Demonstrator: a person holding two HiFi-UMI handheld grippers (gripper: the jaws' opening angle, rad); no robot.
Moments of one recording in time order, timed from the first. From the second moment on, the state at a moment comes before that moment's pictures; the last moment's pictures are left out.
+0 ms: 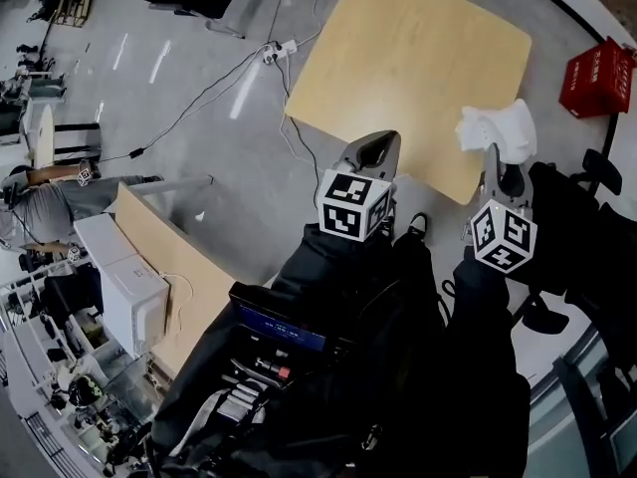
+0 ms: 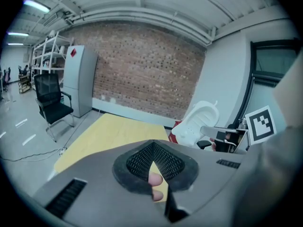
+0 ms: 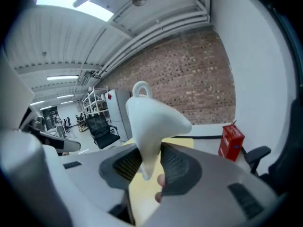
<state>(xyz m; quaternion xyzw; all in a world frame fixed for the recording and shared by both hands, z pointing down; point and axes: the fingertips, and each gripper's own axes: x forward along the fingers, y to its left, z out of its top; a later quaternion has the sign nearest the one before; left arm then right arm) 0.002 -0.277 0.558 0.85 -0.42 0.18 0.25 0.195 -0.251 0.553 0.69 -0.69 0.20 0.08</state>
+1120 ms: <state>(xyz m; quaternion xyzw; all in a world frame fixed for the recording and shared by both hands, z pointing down) 0.006 -0.239 0.302 0.90 -0.44 -0.01 0.06 0.170 -0.191 0.285 0.71 -0.70 -0.05 0.01</state>
